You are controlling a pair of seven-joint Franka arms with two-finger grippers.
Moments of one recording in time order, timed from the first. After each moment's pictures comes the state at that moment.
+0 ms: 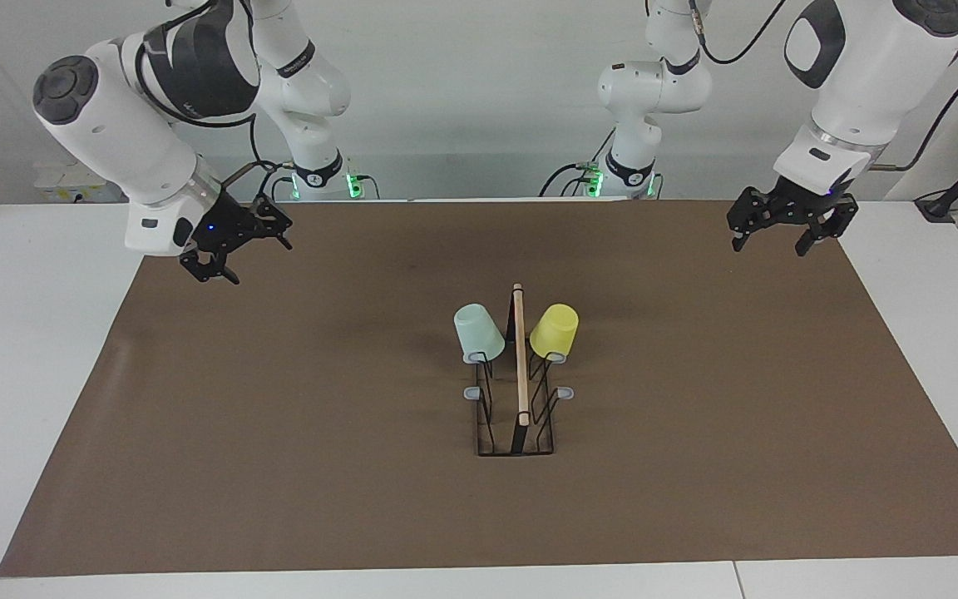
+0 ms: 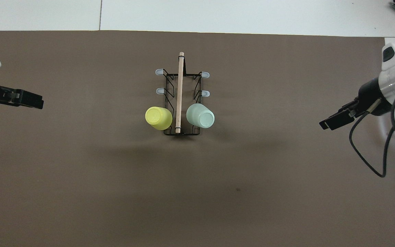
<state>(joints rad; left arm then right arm) -0.13 0.01 0.05 -1.62 0.00 1.69 0.12 -0.33 0.11 0.34 -1.61 0.15 1.56 -0.52</state>
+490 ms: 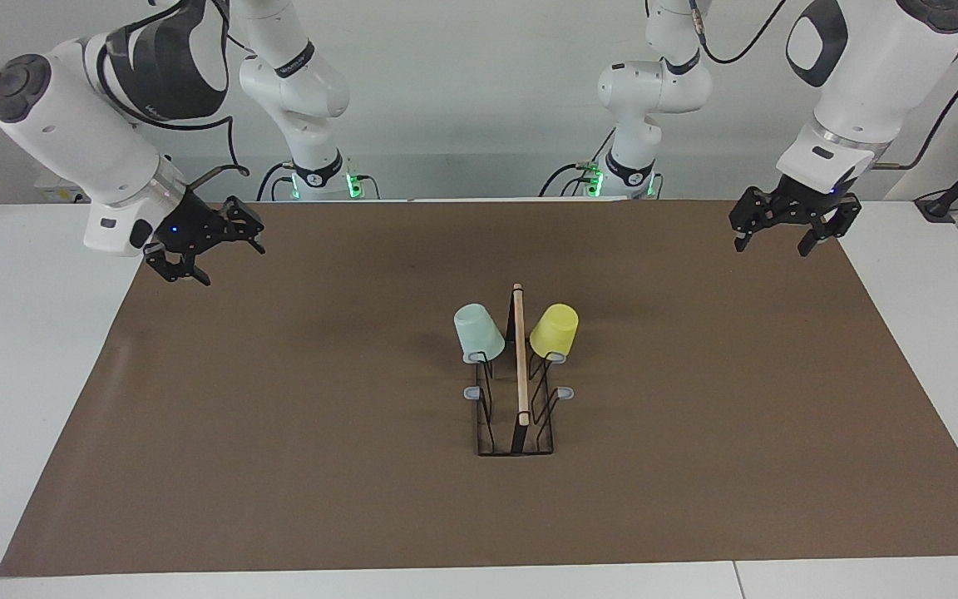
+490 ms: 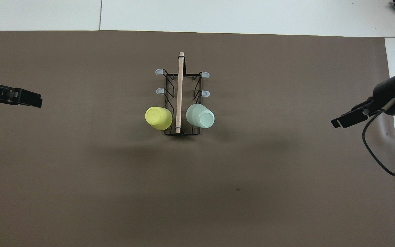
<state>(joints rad) -0.12 0.01 0.05 -1.61 0.00 1.68 0.12 -0.38 0.11 0.34 -1.60 0.14 1.58 -0.51</state>
